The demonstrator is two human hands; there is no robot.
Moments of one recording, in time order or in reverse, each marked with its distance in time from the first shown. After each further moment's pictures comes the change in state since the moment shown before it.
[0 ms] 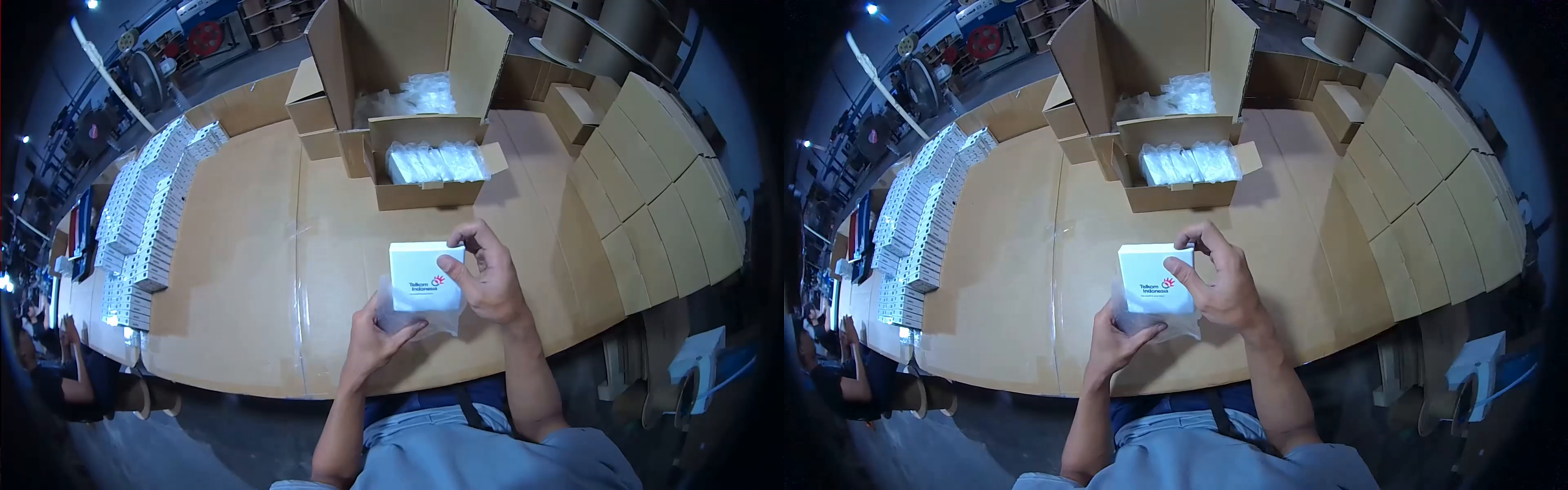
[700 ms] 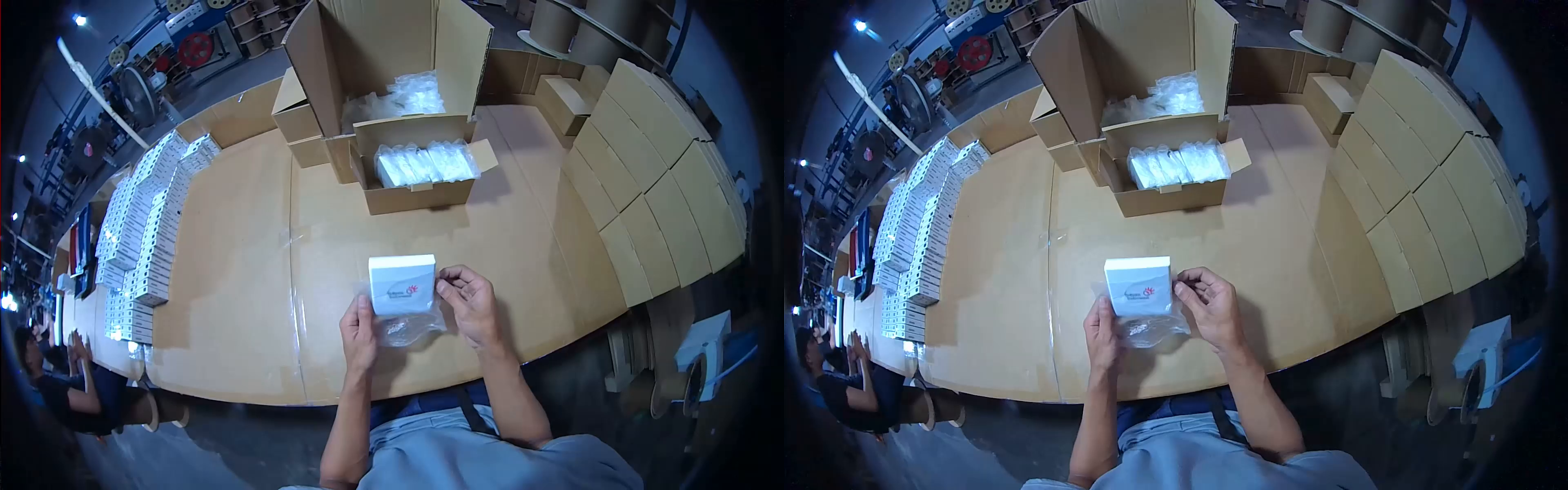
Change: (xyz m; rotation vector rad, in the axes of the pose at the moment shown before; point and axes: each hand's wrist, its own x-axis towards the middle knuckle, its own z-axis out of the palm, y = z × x) left_hand 0.004 -0.041 0.005 -0.301 0.298 -0.056; right_hand -0.065 0.063 0.025 0.545 0.187 0.458
